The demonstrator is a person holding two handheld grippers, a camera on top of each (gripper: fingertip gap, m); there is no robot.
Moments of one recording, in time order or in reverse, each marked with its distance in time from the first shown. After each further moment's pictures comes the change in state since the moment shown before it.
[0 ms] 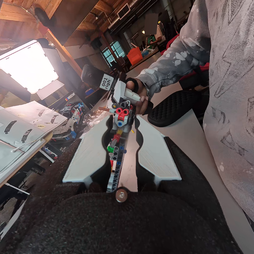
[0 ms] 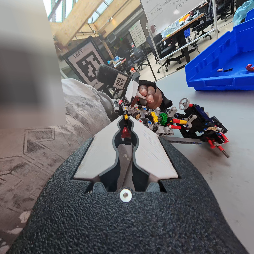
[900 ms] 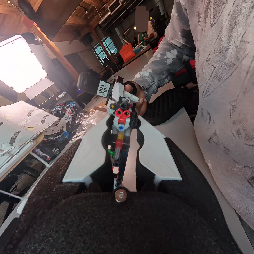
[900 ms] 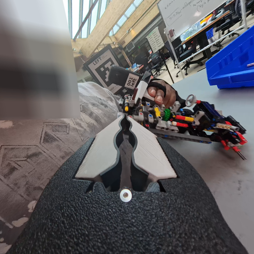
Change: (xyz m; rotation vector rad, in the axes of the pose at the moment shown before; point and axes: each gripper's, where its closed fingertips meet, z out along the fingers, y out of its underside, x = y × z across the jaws) left arm 0.012 -0.008 0.001 -0.005 0.040 -0.017; right arm -0.011 0.010 0.001 0.052 -0.139 0.065
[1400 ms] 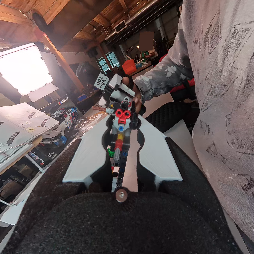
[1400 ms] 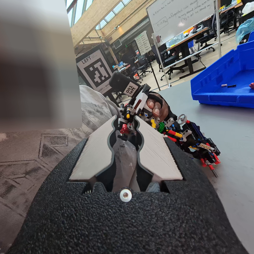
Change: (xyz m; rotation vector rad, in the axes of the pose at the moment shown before) left arm -0.006 -0.013 -0.002 0.081 0.002 -0.060; right arm -0.009 -0.032 0.004 -0.021 0.103 -0.114
